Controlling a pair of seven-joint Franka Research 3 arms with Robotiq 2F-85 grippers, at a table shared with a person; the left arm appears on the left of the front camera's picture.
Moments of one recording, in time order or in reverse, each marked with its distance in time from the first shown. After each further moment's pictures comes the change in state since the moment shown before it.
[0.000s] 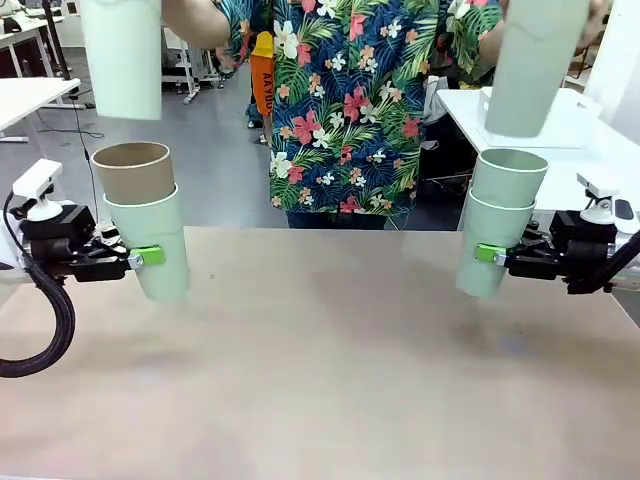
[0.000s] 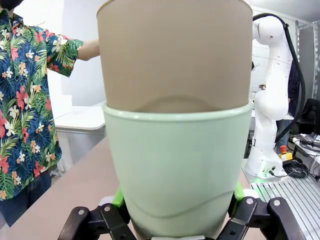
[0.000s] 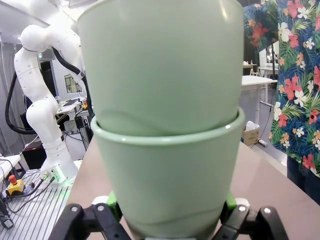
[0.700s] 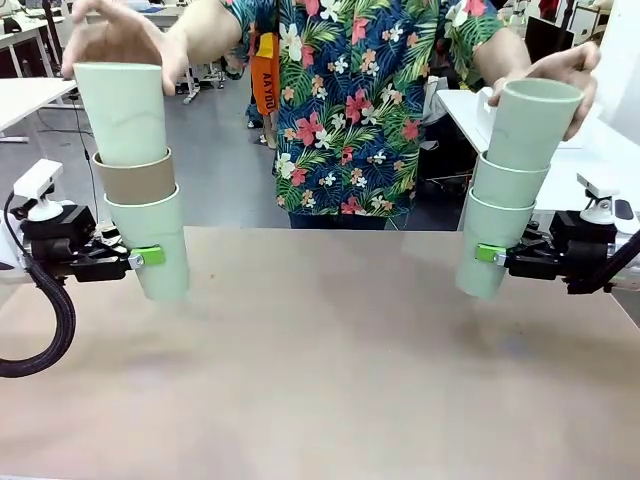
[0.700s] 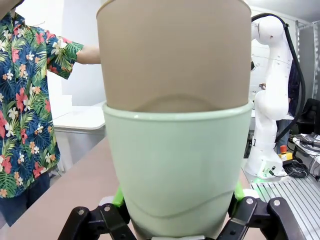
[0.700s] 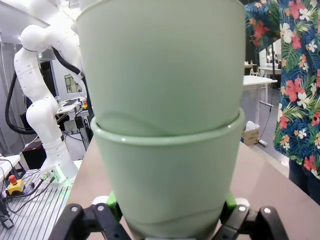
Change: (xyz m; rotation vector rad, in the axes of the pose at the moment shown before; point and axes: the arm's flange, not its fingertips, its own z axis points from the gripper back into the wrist) left arm 0.000 0.000 0.000 0.001 0.001 0.000; right arm 0.000 0.000 0.000 0.000 0.000 0.000
